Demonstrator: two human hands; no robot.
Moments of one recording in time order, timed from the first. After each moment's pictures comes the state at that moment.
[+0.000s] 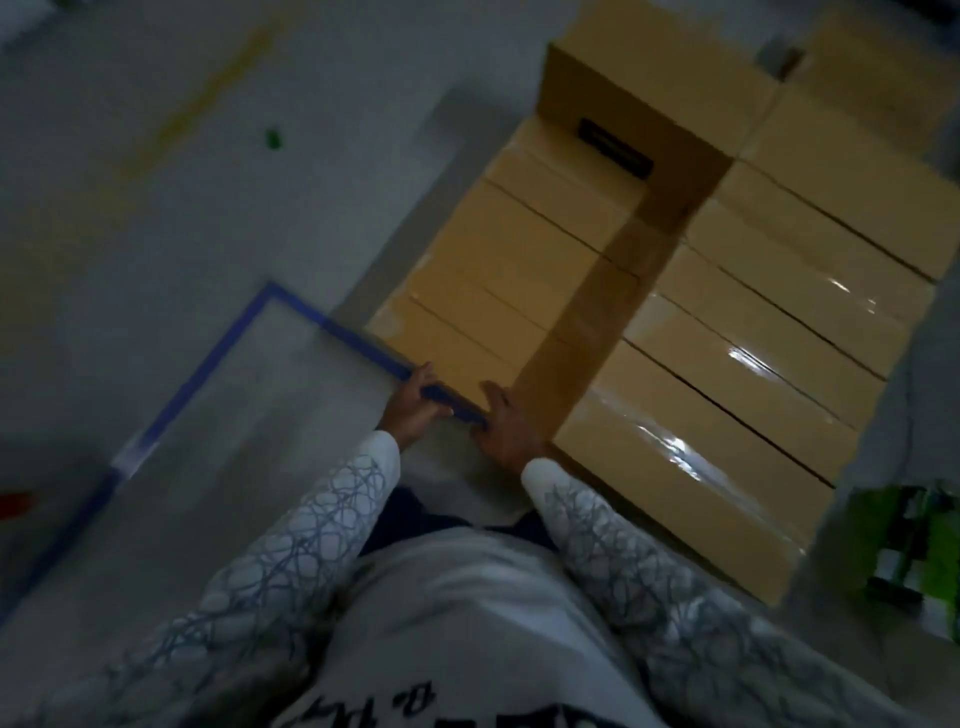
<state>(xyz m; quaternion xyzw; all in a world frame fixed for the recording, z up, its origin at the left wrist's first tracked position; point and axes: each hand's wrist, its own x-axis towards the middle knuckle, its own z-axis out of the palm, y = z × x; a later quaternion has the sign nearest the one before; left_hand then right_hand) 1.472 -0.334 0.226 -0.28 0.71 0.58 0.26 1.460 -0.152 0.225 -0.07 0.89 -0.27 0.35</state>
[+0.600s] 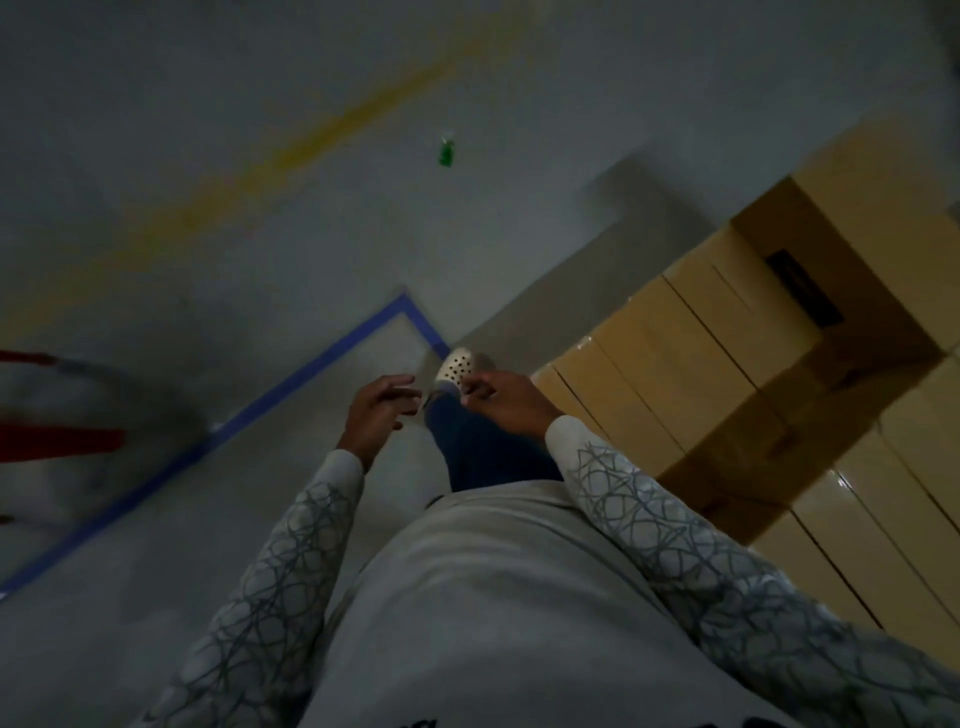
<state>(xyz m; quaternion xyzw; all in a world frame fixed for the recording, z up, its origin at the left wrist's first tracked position) 1.461 -0.717 0.245 -0.44 0.60 0.66 0.08 1.321 -0.540 0.269 -0.20 0.80 -0.28 0.48</state>
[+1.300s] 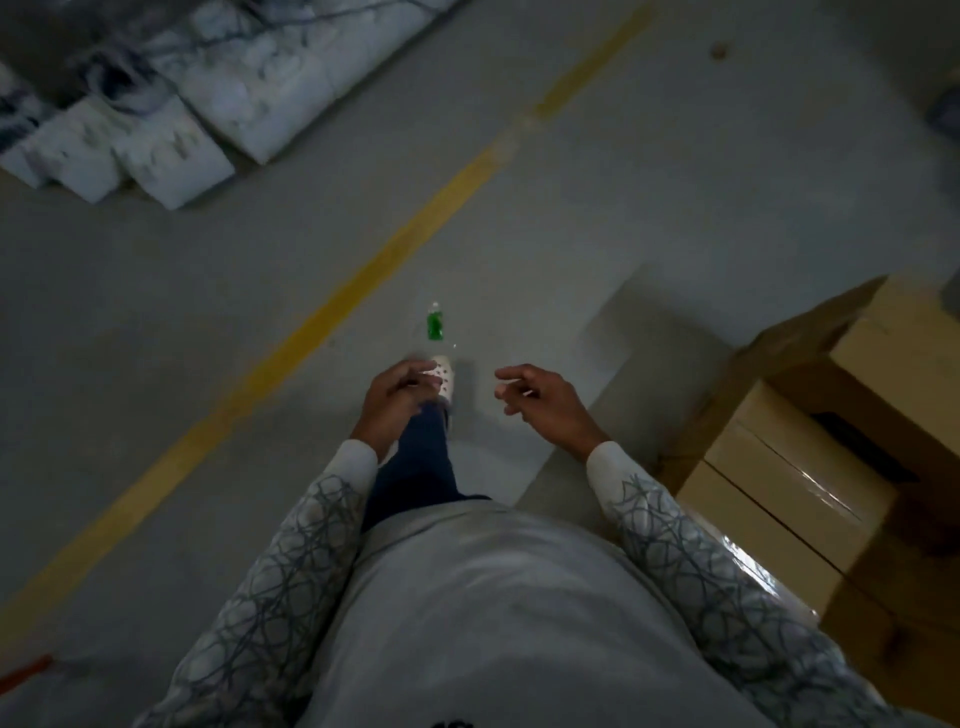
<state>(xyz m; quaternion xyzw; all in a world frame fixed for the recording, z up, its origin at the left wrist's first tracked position) 0.926 -1.008 0.282 -0.33 0.67 0.66 0.09 0.847 -0.789 0.285 -0.07 0.82 -0.46 0.34</state>
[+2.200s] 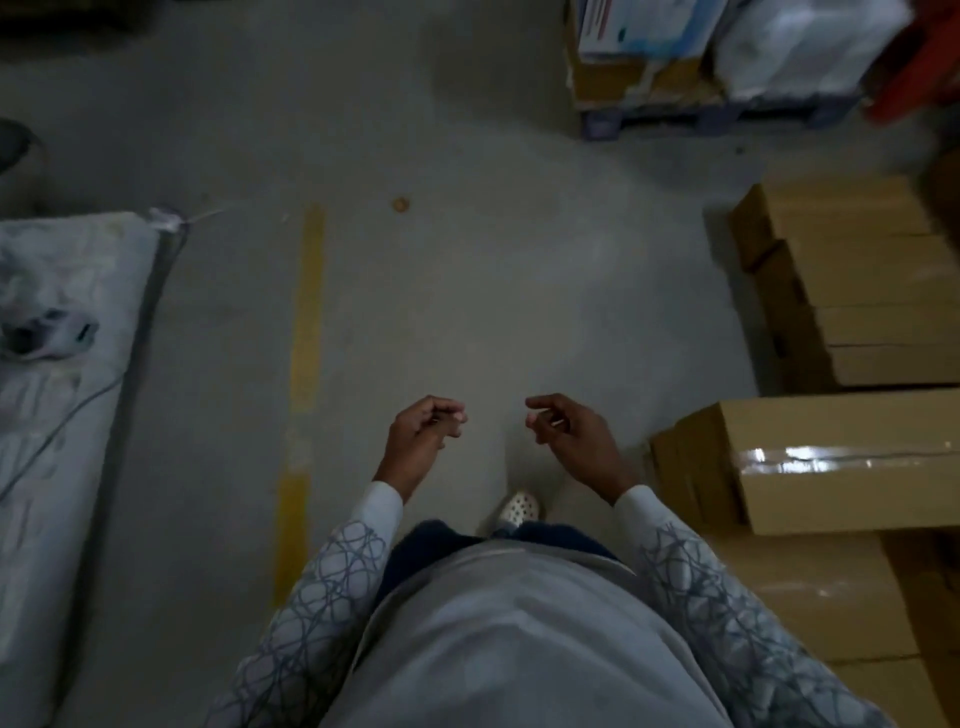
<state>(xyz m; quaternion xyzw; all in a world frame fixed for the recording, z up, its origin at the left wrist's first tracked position) 0.099 -0.762 0.333 0.00 0.75 0.58 0.31 0.202 -0.547 0.329 0.24 0.80 -0.55 0.06</state>
